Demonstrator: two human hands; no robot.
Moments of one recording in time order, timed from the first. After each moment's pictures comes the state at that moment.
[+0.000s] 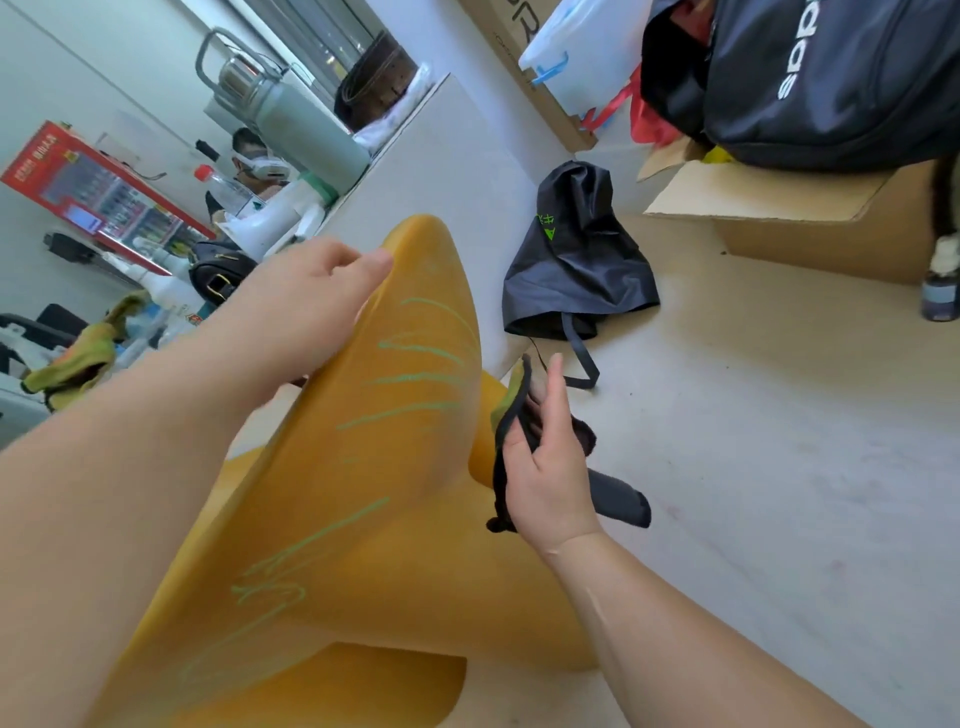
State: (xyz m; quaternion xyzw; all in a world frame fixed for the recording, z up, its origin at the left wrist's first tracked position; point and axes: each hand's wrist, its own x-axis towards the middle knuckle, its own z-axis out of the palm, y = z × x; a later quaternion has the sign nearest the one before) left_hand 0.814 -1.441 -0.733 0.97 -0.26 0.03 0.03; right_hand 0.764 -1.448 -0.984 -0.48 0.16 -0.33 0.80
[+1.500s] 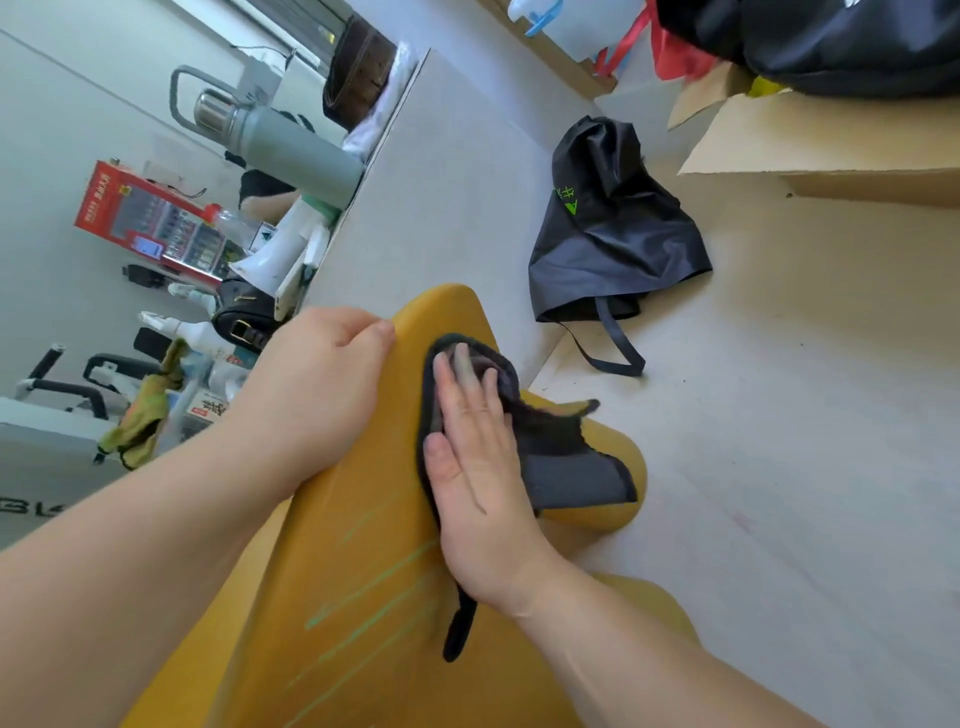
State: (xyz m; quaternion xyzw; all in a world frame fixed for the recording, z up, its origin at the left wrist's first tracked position) left_hand 0.829 -1.504 -0.753 0.97 -0.25 0.06 -0.05; right_hand 0.801 -1.476 -0.927 -0.52 0.04 -0.34 0.78
